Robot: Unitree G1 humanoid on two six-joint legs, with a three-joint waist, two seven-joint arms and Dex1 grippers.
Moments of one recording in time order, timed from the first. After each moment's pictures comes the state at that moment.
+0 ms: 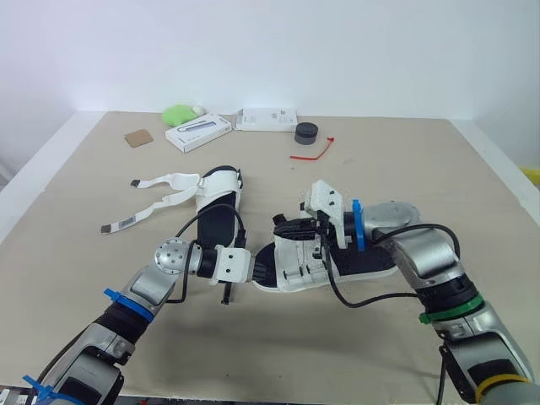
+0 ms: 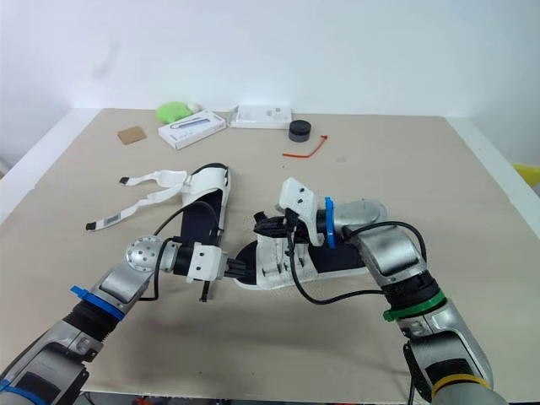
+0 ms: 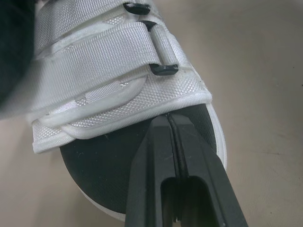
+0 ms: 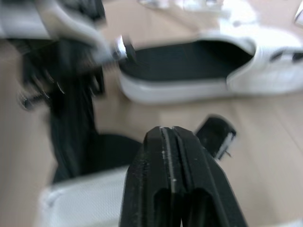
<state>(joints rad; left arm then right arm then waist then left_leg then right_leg) -0.50 0.48 -0.42 0.24 -0.08 -0.33 -1.16 -0.69 -0.60 0.35 0.04 0.21 0.43 1.06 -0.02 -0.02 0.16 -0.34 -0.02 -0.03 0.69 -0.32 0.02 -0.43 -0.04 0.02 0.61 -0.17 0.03</state>
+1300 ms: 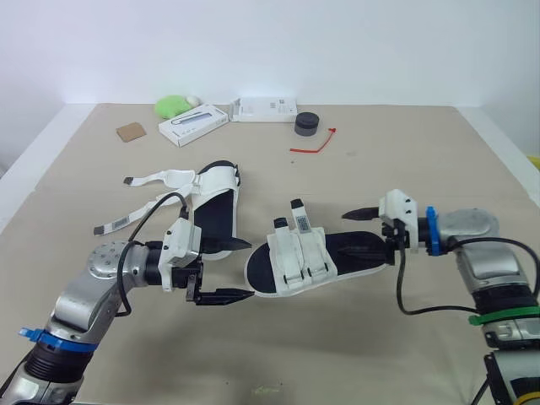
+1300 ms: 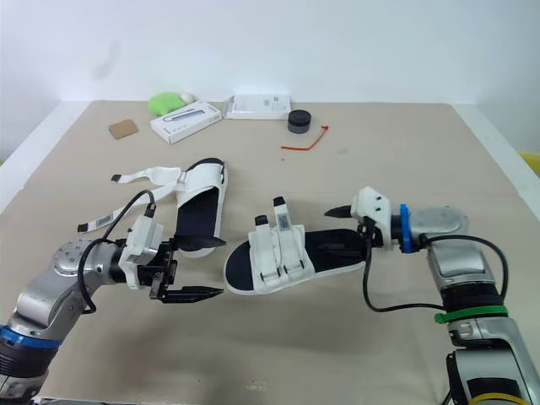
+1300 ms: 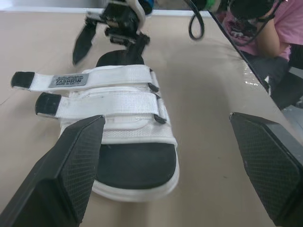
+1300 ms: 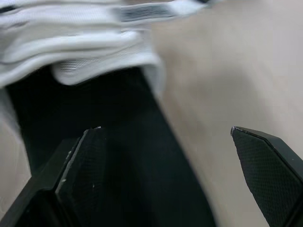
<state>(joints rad) -0.23 0.66 -0.07 -0.32 -0.58 0.28 -1.21 -0.56 -0.73 0.09 0.34 0.23 0.03 1.35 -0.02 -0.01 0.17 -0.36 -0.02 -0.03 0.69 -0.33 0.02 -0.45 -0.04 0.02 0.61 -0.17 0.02</state>
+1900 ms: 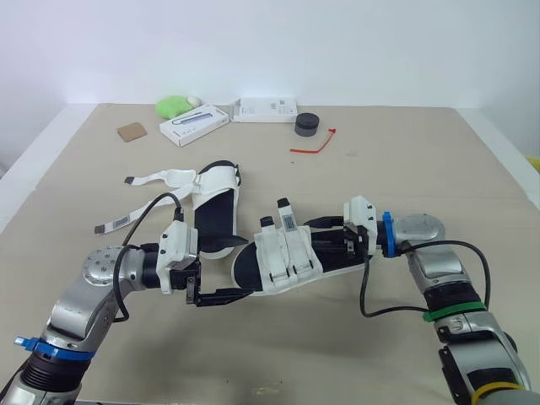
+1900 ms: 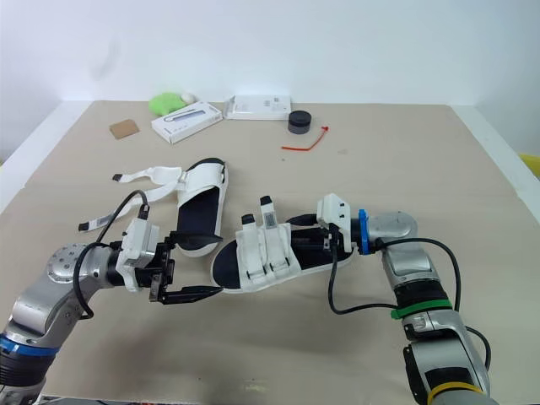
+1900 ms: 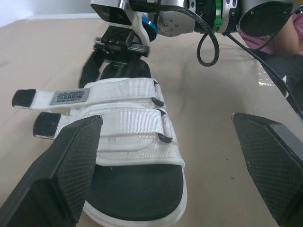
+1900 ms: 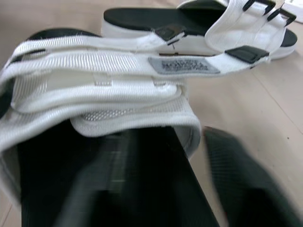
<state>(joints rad) -0.21 0.65 -0.06 -0.34 -0.55 0.24 -1.16 -0.60 -0.56 0.11 0.41 0.23 -0.08 1.32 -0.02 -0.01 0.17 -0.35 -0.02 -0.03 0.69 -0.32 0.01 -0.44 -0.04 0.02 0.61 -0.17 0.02</state>
